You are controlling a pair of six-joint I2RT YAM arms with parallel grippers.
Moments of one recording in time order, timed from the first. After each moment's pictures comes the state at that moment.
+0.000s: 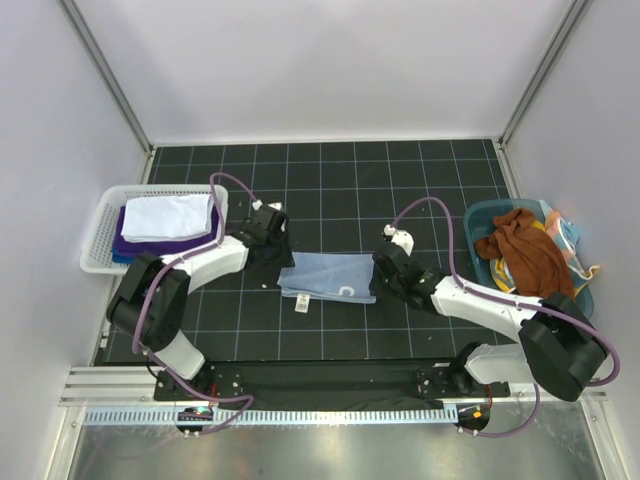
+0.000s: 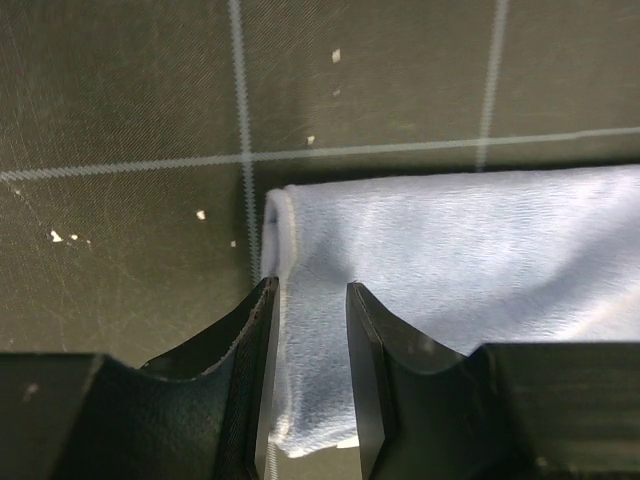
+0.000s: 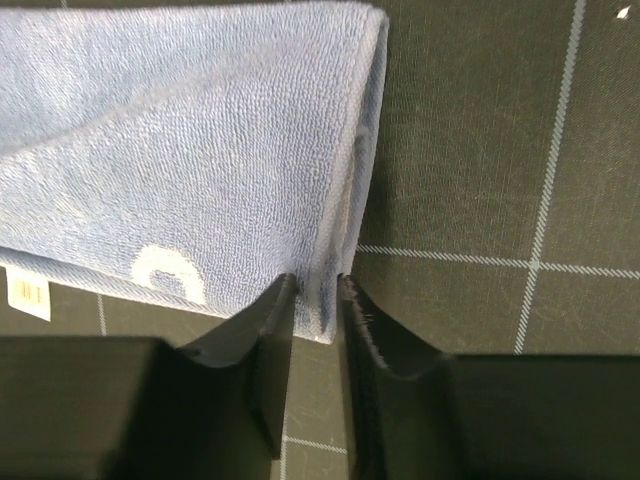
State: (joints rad) left arm -0.53 1.60 0.91 -0.28 -0.02 -0.58; right arm 0.73 1.27 0.60 -0.22 0.25 0.71
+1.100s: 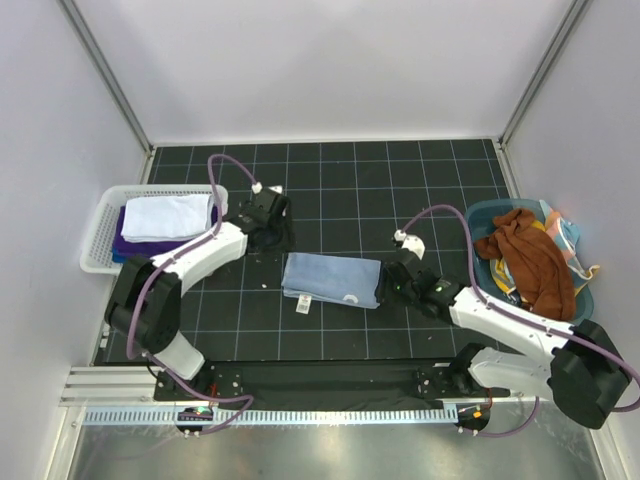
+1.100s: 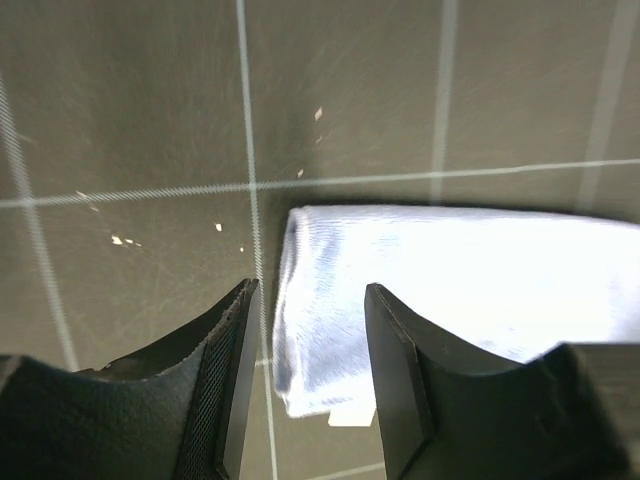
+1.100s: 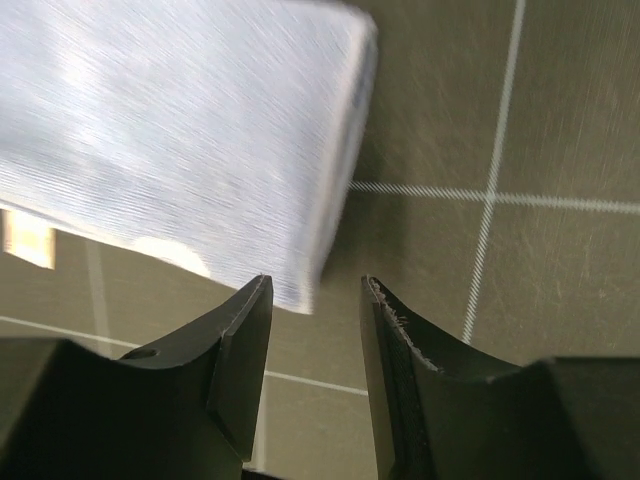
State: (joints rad) left arm -0.53 1.61 1.07 -0.46 -0.09 -0.56; right arm 0.74 1.09 0.55 -0.37 0.23 0.70
